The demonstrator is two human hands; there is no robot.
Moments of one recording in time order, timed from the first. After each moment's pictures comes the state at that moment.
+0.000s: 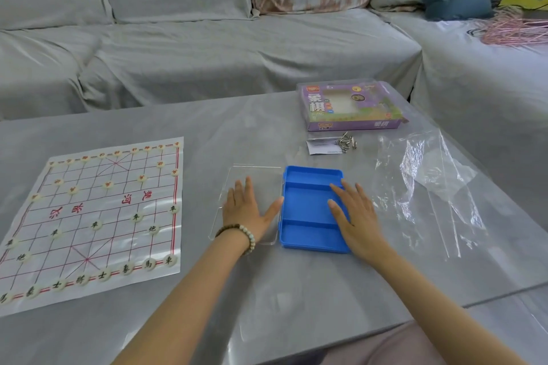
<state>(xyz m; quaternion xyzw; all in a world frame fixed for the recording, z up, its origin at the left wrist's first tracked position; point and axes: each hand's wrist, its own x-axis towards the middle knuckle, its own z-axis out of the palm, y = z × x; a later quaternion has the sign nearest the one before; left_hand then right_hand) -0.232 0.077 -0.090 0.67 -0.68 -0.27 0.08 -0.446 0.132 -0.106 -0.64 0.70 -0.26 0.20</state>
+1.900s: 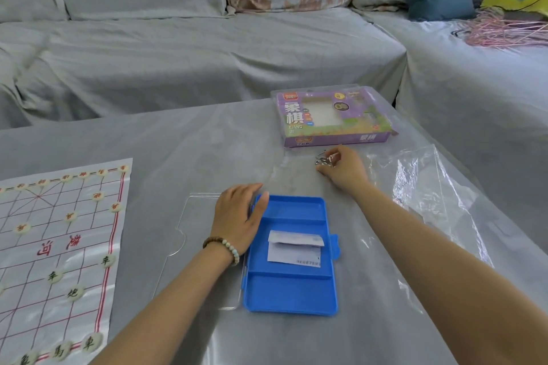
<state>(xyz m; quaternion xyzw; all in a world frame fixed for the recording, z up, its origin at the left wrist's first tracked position) -0.282 -0.004 -0.128 0.54 -0.76 -0.20 0.29 -0.520 -0.049 -0.100 -0.50 0.78 -0.31 0.22</state>
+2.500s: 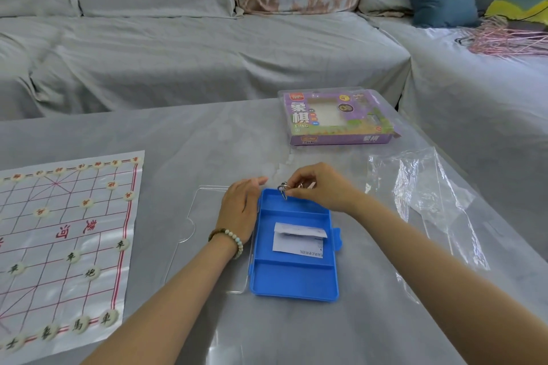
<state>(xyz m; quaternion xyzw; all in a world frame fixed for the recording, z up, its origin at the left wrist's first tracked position) -0.279 0.002 -0.127 0.53 -0.70 -0.29 0.39 -0.467 0.001 -0.067 -0.73 0.57 -0.22 0.31</state>
